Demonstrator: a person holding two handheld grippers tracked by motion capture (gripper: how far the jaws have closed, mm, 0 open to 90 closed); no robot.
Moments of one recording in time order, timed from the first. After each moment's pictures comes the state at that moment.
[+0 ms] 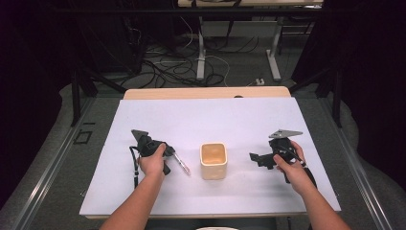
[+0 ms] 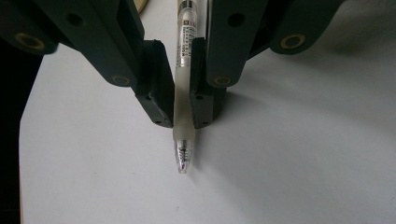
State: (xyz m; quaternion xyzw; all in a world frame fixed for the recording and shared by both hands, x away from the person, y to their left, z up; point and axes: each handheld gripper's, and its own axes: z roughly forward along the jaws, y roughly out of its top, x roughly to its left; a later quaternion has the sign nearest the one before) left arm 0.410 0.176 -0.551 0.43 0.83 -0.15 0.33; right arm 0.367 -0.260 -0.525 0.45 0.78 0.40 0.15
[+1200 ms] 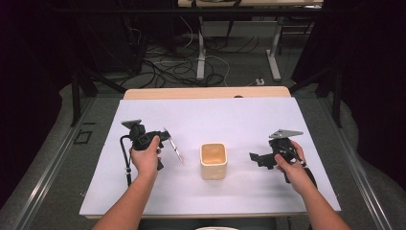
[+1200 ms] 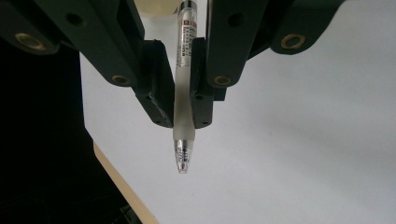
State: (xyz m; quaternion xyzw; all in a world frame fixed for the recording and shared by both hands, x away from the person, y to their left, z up) left arm 0.400 0.185 -0.498 0.50 0.73 -0.05 0.46; right arm 0.366 -0.260 -0.524 0.45 0.78 0.41 0.15
